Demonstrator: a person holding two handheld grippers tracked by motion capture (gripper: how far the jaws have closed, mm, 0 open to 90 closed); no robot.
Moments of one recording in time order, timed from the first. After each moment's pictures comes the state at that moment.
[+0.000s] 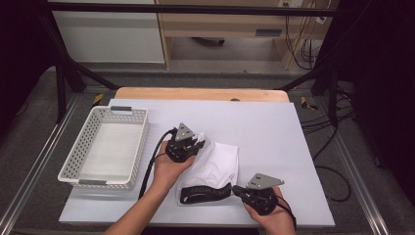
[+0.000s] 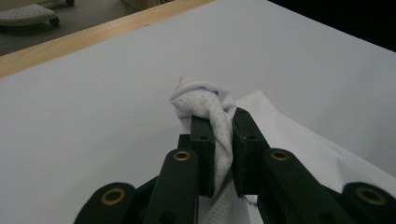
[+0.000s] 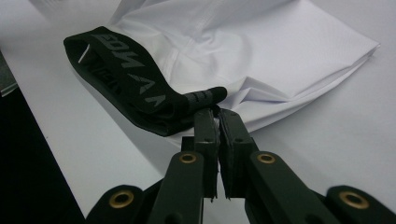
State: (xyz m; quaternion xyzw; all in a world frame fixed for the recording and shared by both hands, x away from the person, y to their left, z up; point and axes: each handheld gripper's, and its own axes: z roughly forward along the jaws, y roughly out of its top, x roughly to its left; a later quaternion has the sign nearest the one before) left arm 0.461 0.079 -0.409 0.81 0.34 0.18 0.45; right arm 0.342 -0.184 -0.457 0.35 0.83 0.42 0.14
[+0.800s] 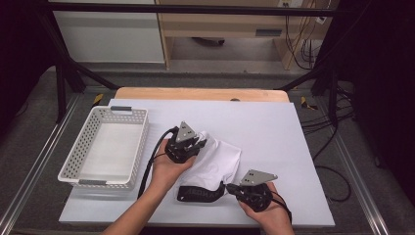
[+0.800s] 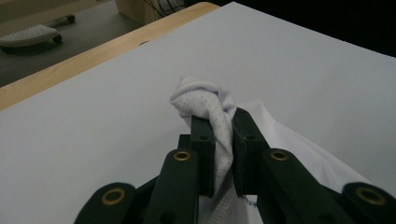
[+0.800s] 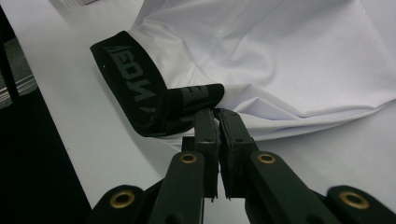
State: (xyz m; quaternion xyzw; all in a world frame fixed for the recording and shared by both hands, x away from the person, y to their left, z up) left arm 0.448 0.077 -0.387 0.81 0.31 0.20 0.46; right arm 0.348 -0.169 -0.445 0.32 0.84 0.42 0.13
